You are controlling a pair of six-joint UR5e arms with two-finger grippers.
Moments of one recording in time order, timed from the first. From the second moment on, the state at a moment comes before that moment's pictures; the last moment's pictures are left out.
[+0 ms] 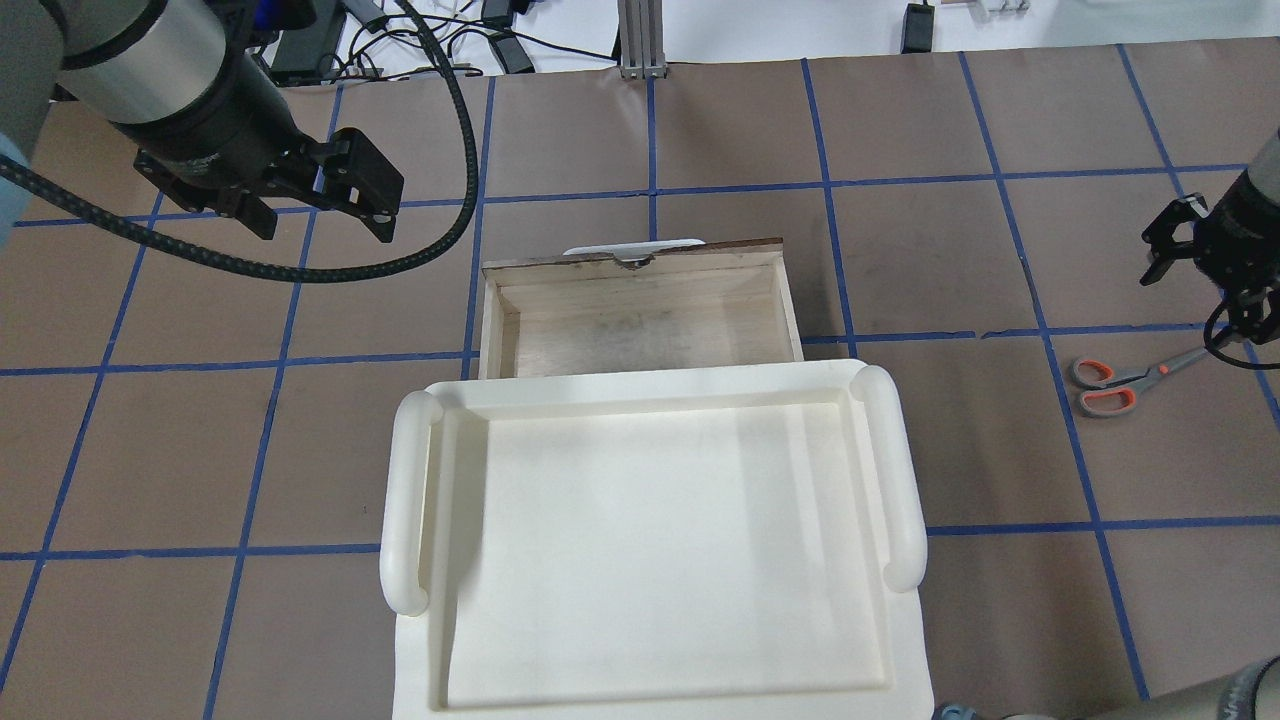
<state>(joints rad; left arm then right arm) -1.59 -1.47 -1.58 -1.54 1.54 0.08 1.03 -1.33 1.79 -1.92 -1.68 0.77</state>
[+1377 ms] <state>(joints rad) -1.59 -1.47 -1.58 -1.54 1.55 0.08 0.92 -1.21 1.97 -2.27 -1.58 0.74</state>
